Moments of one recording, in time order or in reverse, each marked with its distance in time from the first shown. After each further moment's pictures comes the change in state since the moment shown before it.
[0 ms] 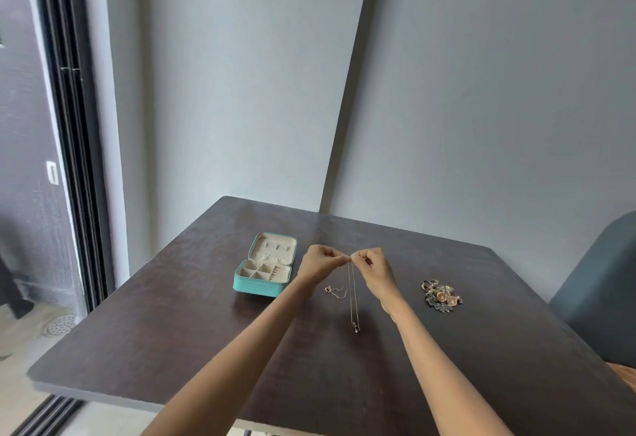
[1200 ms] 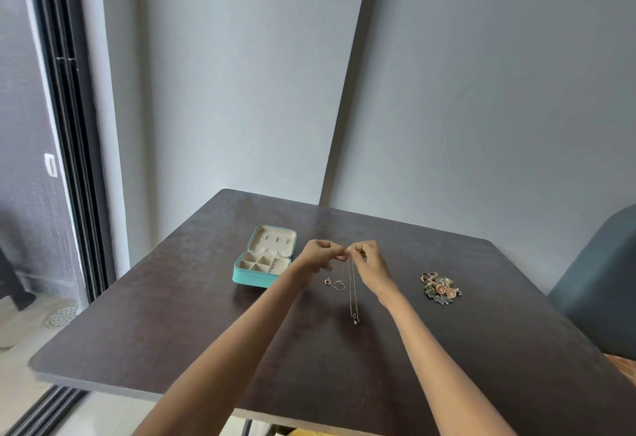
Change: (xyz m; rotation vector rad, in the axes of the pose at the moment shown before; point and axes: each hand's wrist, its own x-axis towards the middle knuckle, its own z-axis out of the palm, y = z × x) left_hand -0.010 0.019 -0.010 -0.080 -0.124 -0.166; right_hand -0.004 -0.003 0.005 -0.040 -0.059 -0.026
